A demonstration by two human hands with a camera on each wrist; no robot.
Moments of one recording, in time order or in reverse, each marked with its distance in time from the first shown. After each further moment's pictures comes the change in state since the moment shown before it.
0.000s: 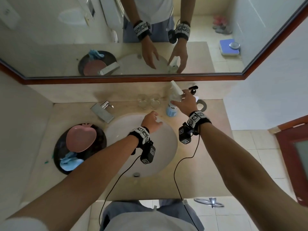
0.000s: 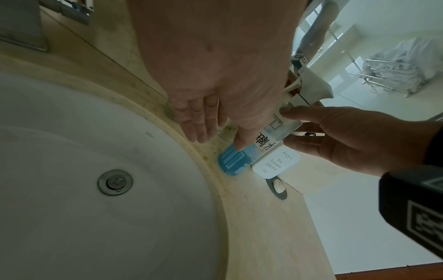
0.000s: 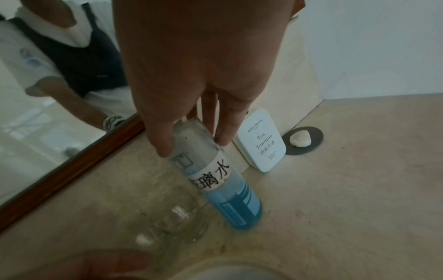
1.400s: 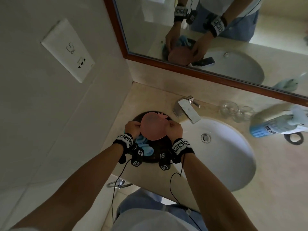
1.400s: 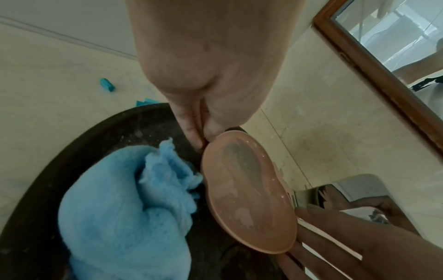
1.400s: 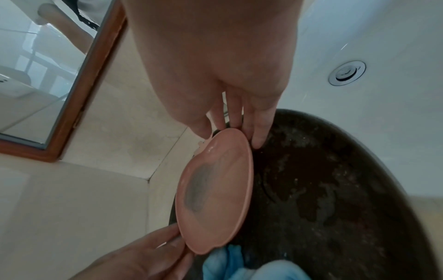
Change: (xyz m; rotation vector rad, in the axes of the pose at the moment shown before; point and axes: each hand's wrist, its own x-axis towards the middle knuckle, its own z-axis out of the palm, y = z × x) left_hand -0.091 -0.355 -0.246 -0.251 0.354 -0.444; right_hand -0.150 -0.112 0.417 -0.068 -0.376 0.143
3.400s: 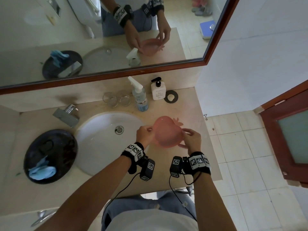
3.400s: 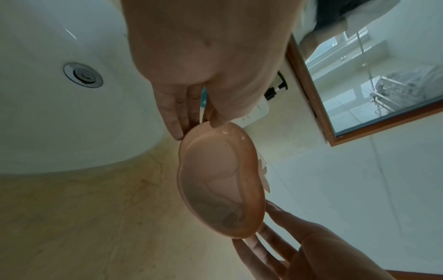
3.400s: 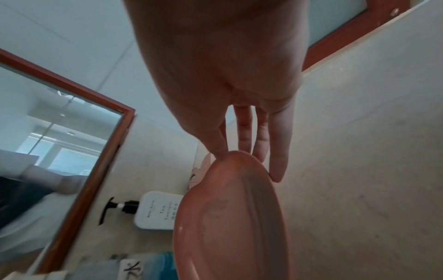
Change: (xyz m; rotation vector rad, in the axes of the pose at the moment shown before) left_hand -0.264 0.257 0.426 0.066 -0.380 0.309; right_hand -0.135 0.333 -0.462 0.754 0.477 0.348
